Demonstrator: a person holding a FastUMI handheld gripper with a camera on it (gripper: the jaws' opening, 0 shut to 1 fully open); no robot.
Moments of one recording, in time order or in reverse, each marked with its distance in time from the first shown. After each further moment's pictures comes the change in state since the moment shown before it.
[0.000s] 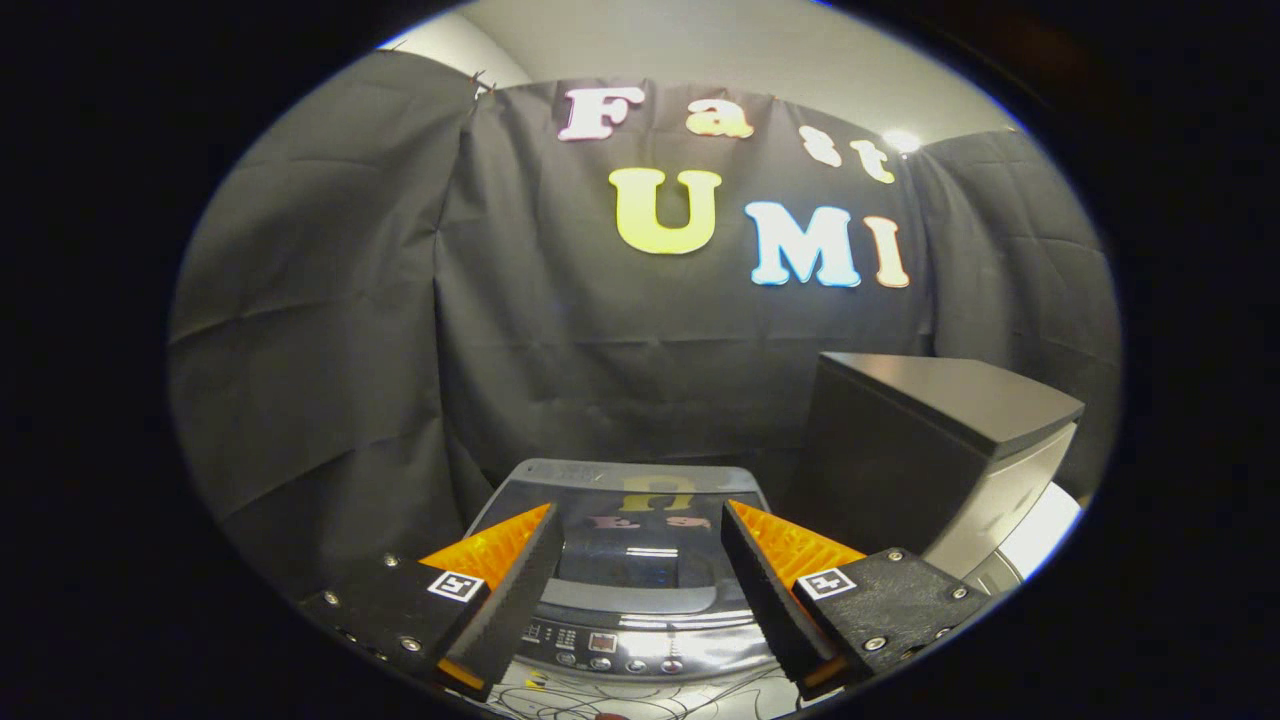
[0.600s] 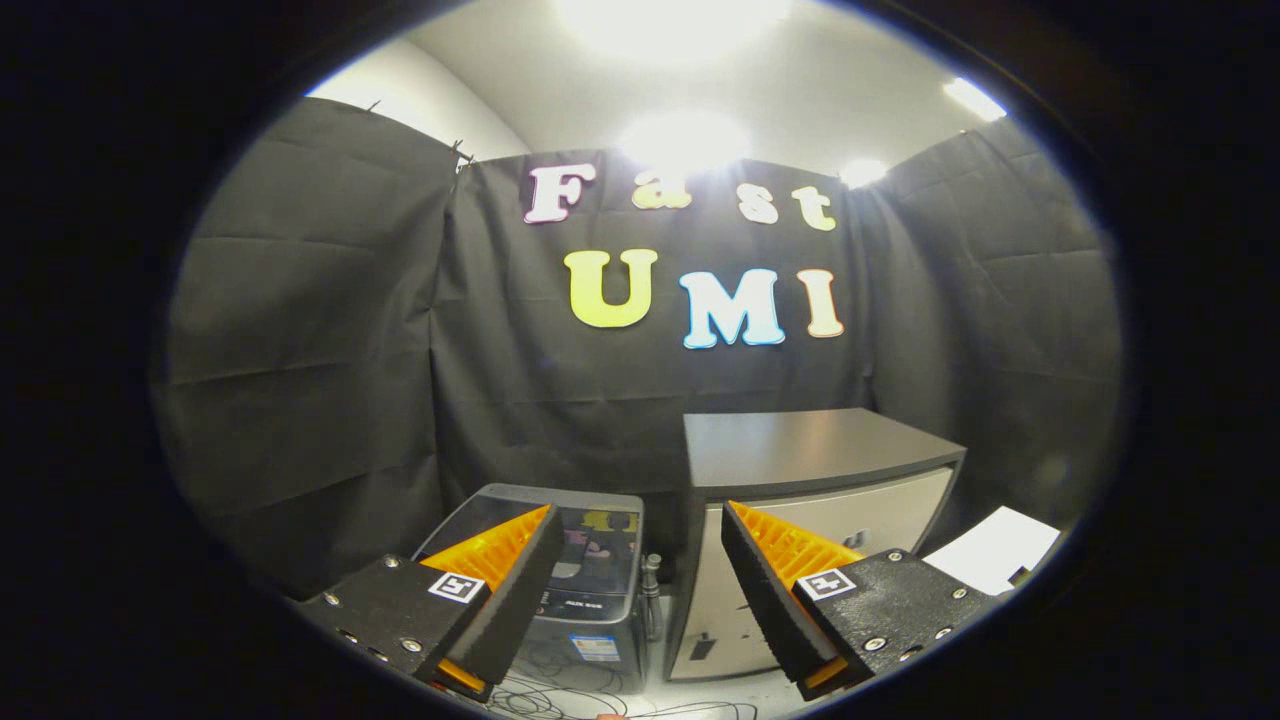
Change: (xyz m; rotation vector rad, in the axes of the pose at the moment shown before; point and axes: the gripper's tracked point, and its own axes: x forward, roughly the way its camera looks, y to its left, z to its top) arm -0.184 -0.185 0.046 0.000 -0.132 0.007
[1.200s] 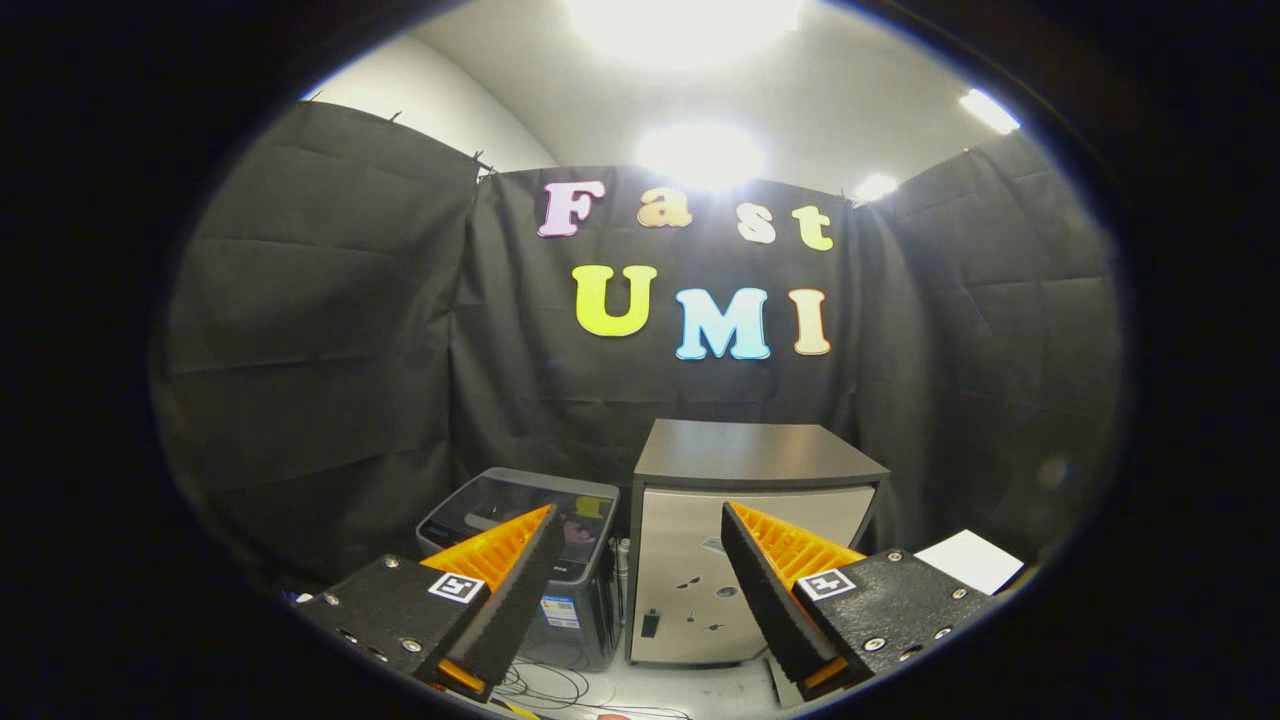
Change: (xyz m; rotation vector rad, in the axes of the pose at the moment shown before) arm -0.110 -0.047 0.026 -0.046 -0.013 0.046
